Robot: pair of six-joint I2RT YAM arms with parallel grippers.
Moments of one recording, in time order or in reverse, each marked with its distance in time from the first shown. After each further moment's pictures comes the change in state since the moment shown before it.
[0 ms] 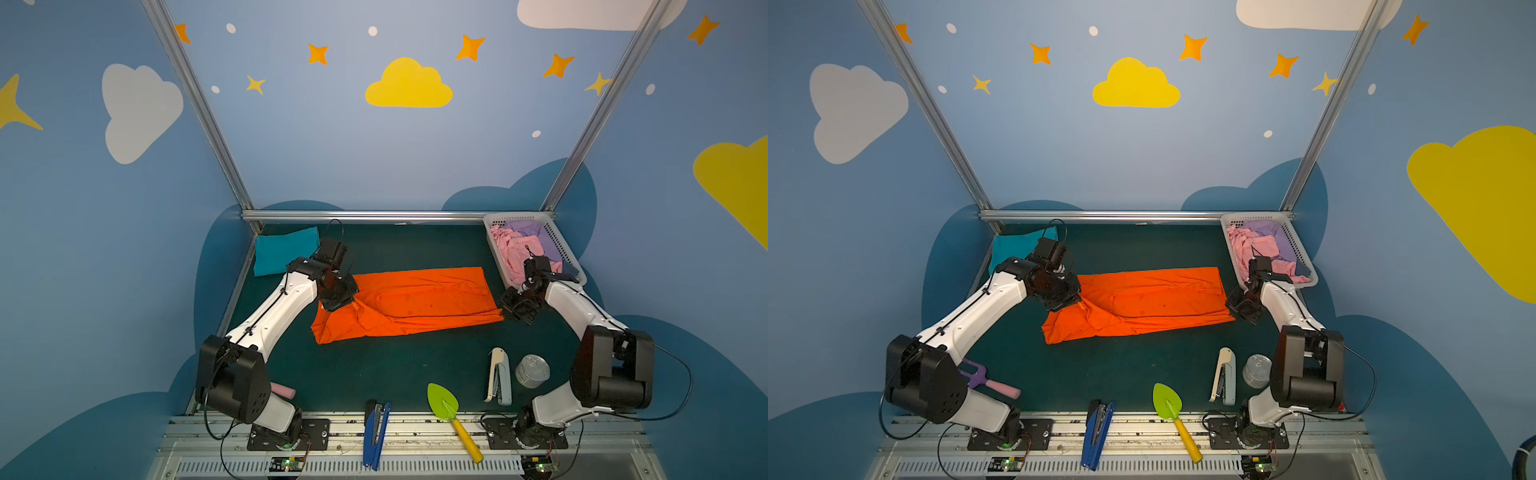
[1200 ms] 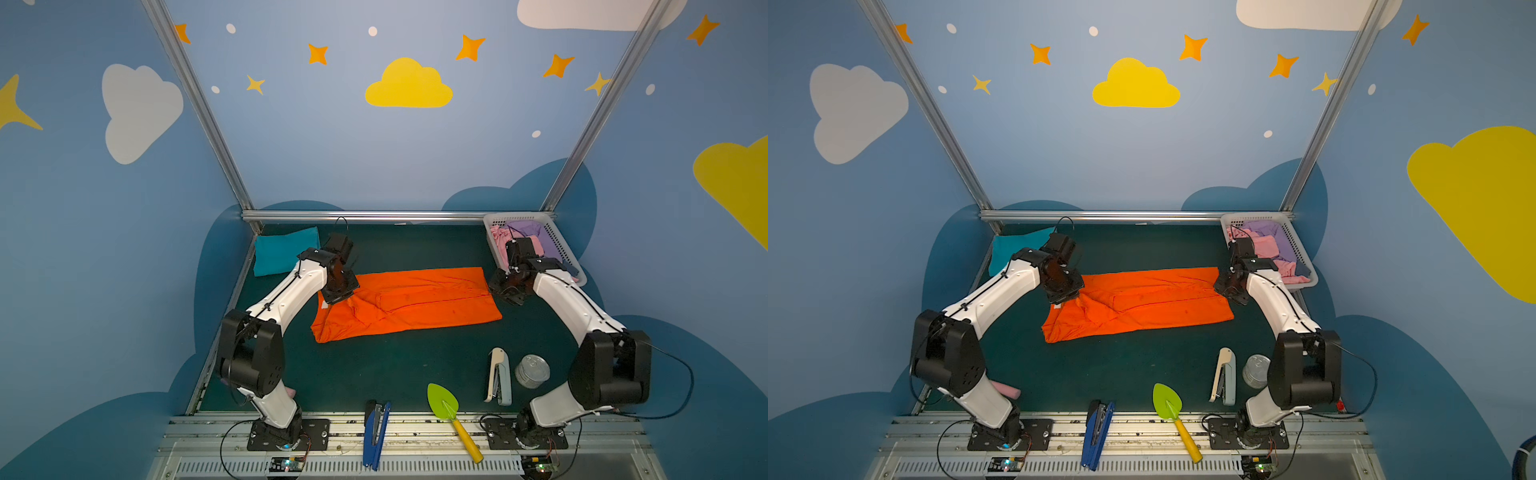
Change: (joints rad) left arm 0.007 0.180 0.119 -0.027 -0.141 0.035; right arm 0.187 -0.045 0.161 -0.011 0.201 0.023
